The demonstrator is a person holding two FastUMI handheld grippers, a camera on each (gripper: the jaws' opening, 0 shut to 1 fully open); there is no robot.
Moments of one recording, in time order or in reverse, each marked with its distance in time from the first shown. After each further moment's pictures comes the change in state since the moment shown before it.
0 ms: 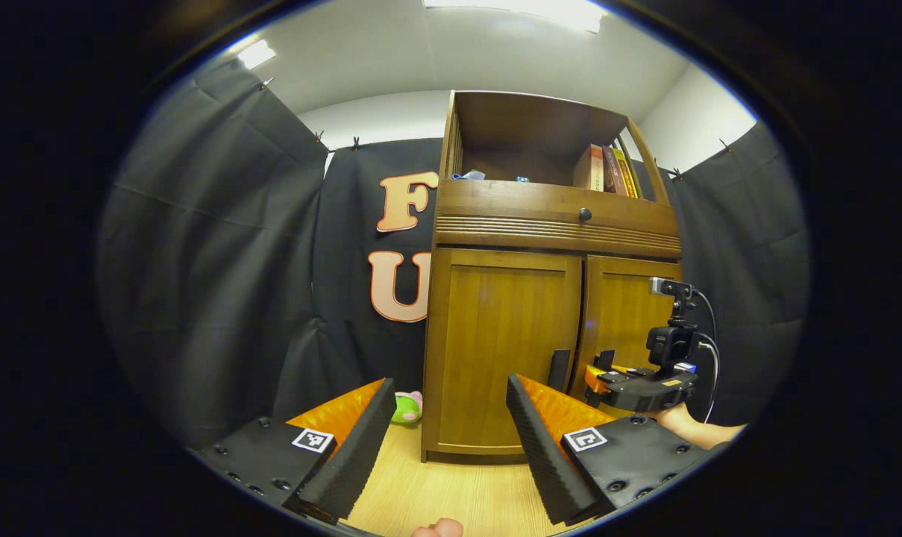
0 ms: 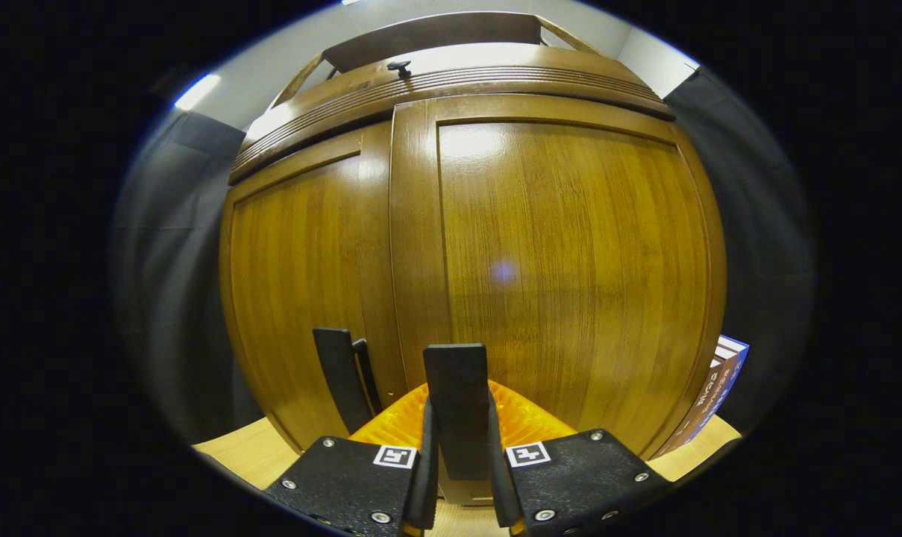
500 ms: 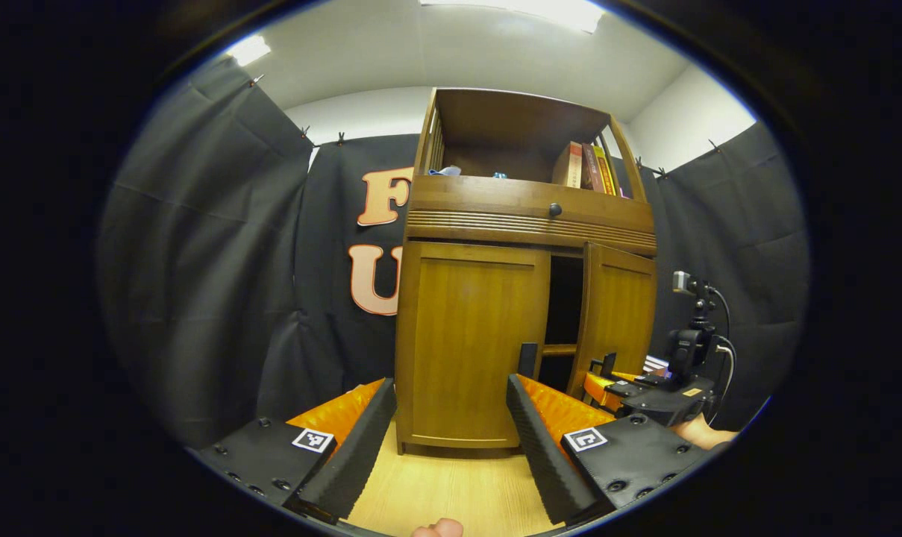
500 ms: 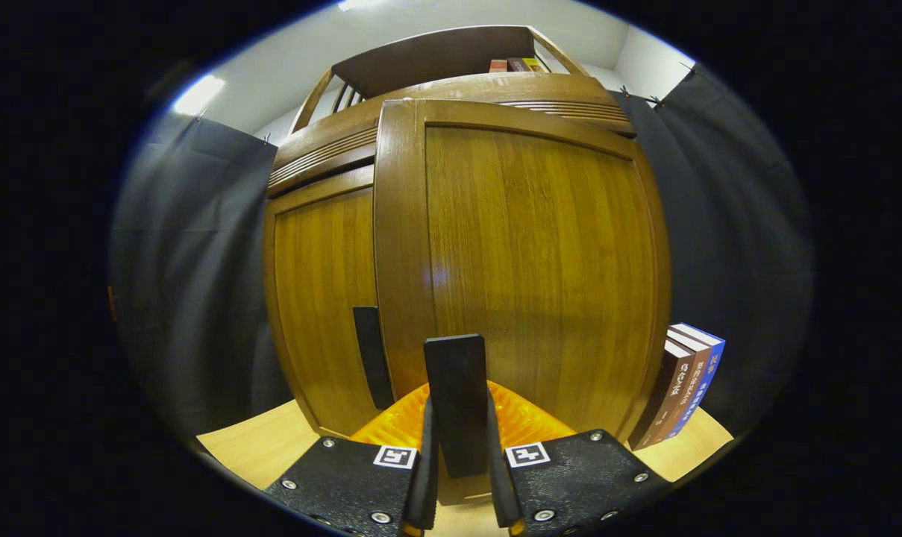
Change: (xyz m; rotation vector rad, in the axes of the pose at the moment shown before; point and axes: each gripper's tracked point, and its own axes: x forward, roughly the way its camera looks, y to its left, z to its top) left arm -0.014 -0.046 -0.009 -0.014 0.025 -0.068; right arm -0.082 -0.018 0.000 0.005 0.001 0.049
